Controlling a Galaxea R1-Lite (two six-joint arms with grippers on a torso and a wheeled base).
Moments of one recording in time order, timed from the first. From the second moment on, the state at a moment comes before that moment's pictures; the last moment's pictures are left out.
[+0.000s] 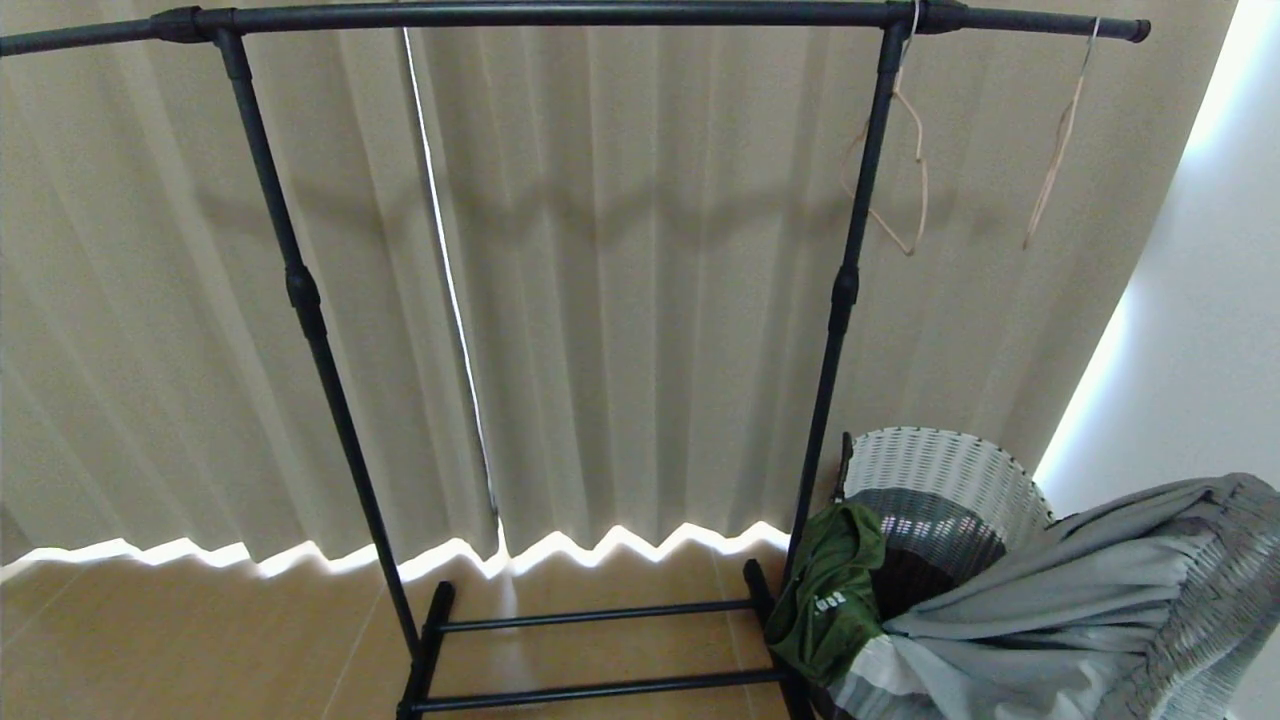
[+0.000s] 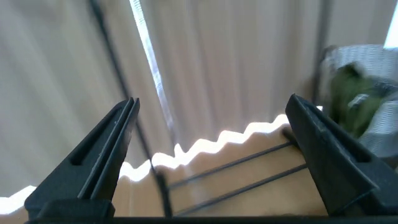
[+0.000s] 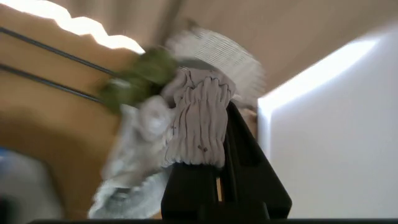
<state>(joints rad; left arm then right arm) -0.01 0.02 -0.07 -0.06 -0.23 0.15 0.31 0.93 -0.70 0.22 -0.24 -0.32</state>
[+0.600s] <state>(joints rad) -0.09 0.59 -0.41 -0.23 -0.30 0.15 0.70 1.19 -1.11 0.28 -0.24 -0.01</state>
